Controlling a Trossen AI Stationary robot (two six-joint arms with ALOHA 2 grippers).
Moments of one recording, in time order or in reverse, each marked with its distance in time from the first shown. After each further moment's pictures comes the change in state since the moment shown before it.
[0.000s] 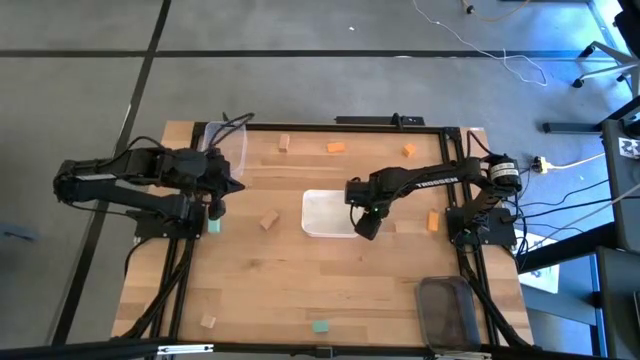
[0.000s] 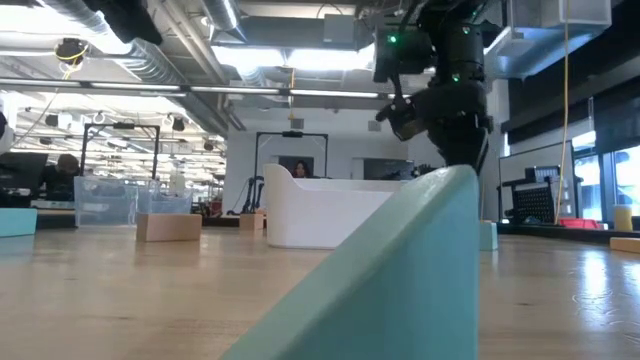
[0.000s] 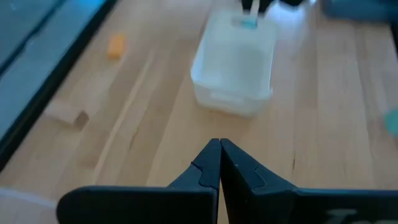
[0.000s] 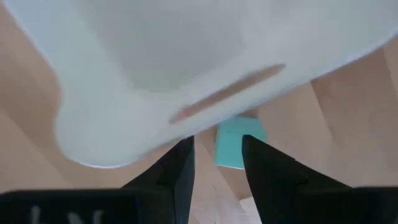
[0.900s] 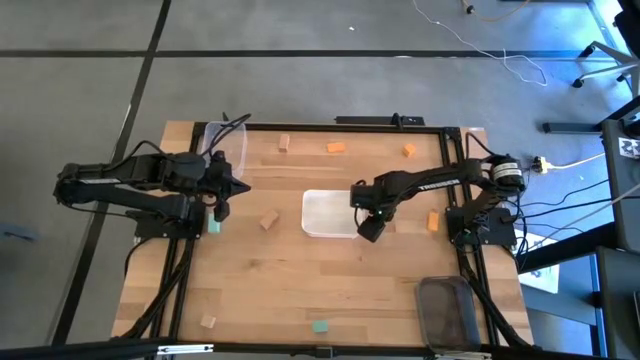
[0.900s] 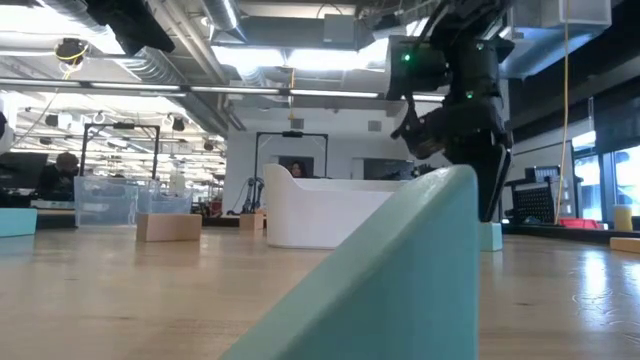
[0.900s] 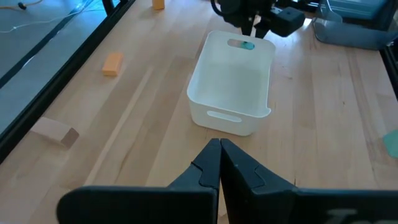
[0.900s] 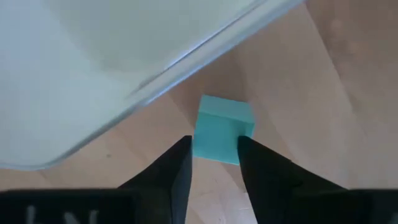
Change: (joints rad) left arm 0.000 -0.087 -0.163 0.224 -0.015 -0.002; right arm 0.000 -0.015 -0.120 0.068 -0.033 0.101
